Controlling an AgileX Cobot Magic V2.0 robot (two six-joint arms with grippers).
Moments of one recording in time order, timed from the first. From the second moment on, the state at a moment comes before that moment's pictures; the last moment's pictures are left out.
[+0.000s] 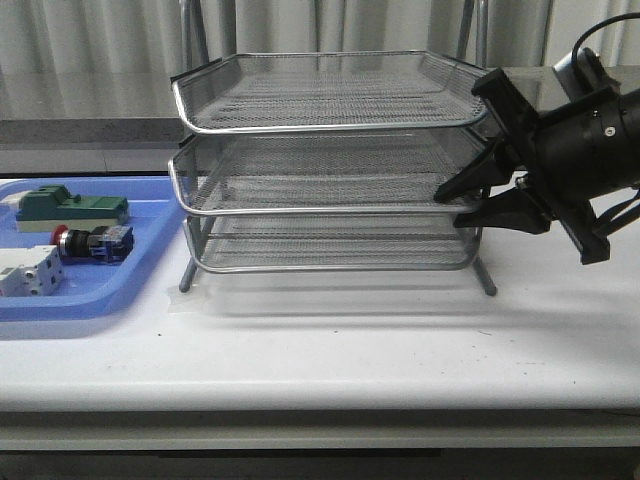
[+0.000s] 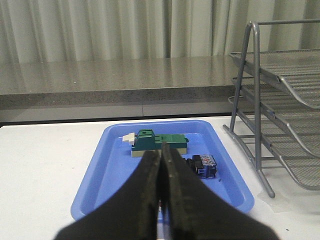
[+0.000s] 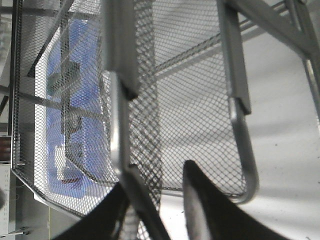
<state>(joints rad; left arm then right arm) -0.04 -0.01 0.00 0.09 0.05 -0.07 0.05 1.77 -0.82 1.76 0.65 -1.07</state>
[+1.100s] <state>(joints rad) -0.04 -0.01 0.00 0.09 0.05 -0.07 0.05 1.57 -0.49 1.80 0.73 -1.19</state>
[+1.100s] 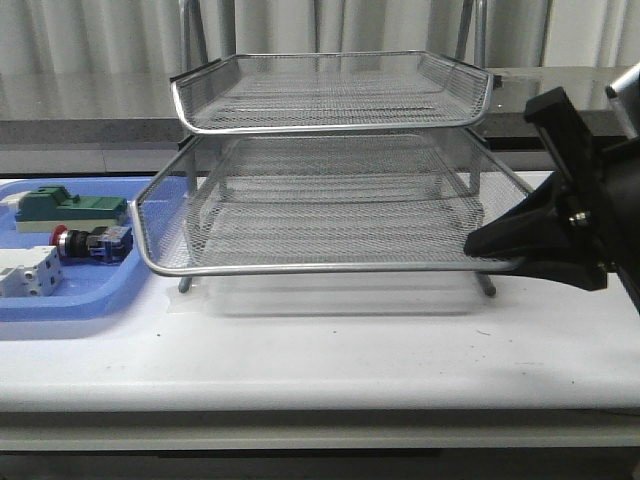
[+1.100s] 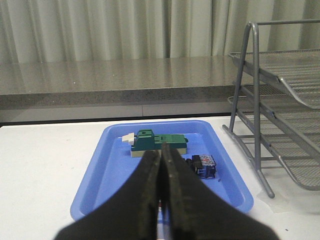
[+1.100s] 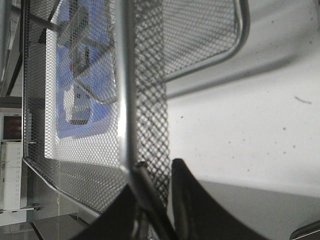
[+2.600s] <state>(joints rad) -0.04 -0.01 0.00 0.09 0.05 -0.07 0.05 0.82 -0.58 0.59 0.72 -0.33</state>
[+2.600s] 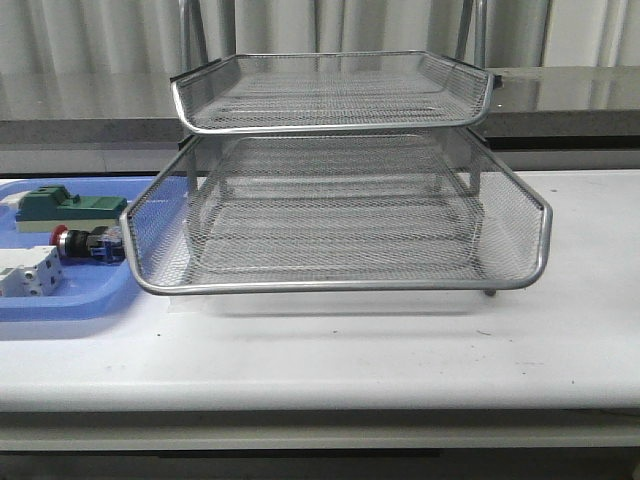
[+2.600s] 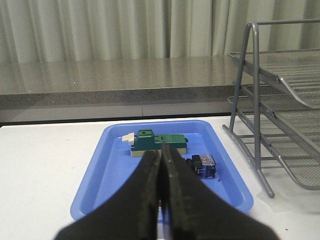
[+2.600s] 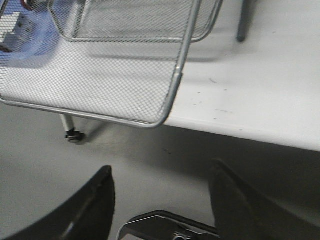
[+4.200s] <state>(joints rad) -0.04 -0.01 0.00 0.09 0.05 -0.07 0.05 0.49 -0.75 0.03 1.03 0.06</state>
